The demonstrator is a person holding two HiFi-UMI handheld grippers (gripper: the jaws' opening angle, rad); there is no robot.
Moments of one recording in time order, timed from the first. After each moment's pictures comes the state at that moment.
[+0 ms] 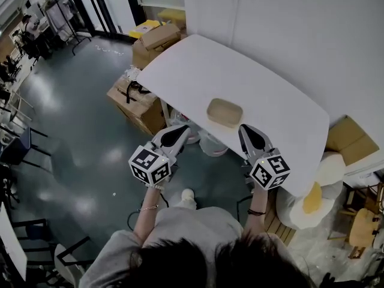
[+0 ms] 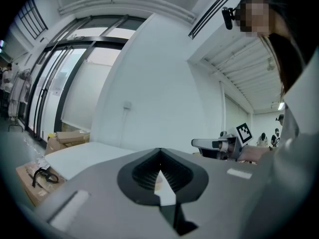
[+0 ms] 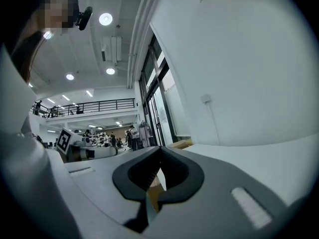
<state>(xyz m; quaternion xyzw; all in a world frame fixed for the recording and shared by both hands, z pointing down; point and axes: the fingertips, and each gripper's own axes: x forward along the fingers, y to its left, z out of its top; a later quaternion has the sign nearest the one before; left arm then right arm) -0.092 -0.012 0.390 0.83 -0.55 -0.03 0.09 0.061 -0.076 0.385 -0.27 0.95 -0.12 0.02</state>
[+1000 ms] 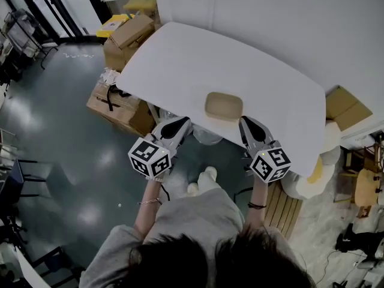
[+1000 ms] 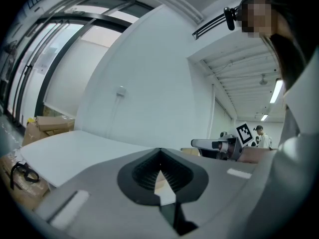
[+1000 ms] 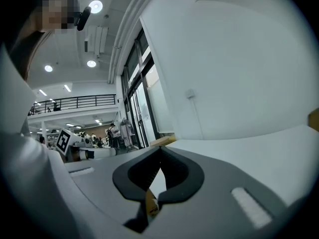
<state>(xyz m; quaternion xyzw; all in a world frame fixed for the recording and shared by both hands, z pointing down) -0.139 -0.089 0.425 0.87 -0.46 -0.02 0.14 0.022 -0.121 0.414 -0.38 0.91 -0.15 0.00</state>
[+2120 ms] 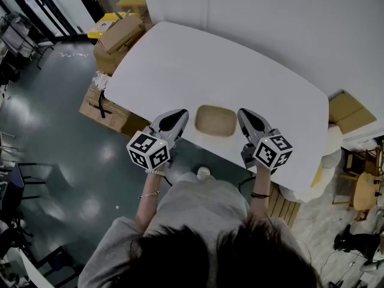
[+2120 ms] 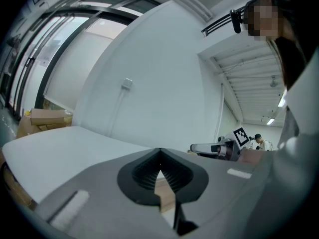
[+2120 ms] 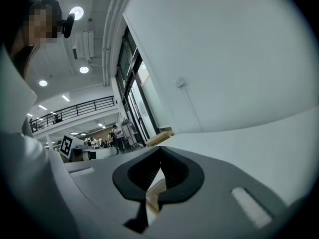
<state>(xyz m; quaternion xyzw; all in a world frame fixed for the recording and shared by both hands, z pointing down) -0.124 -0.203 0.443 0.86 -0.47 -0.02 0.17 0.041 -0.240 0.446 -0.35 0.91 -0.22 0.00</state>
